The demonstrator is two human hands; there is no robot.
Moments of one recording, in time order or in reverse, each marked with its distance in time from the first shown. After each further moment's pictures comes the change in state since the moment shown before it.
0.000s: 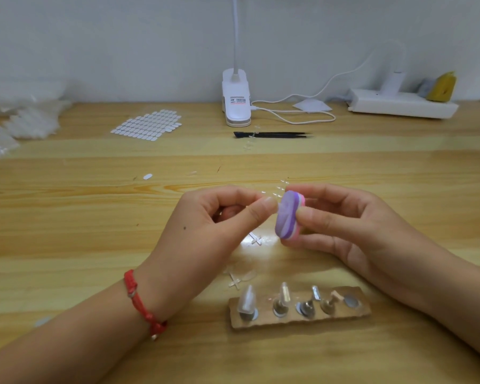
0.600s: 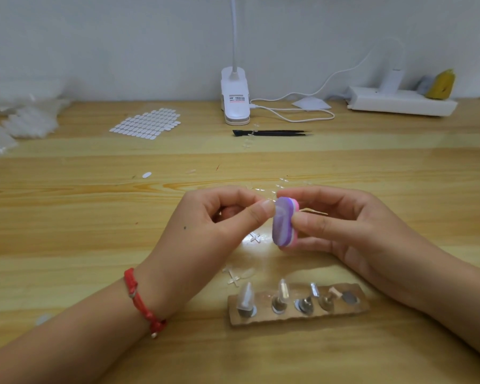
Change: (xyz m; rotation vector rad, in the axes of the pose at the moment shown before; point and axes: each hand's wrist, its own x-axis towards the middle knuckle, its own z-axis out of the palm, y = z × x) left_hand 0.000 -0.001 -0.003 0.015 -0.086 -0.018; right_hand -0.002 0.000 0.002 -0.086 -0.033 0.002
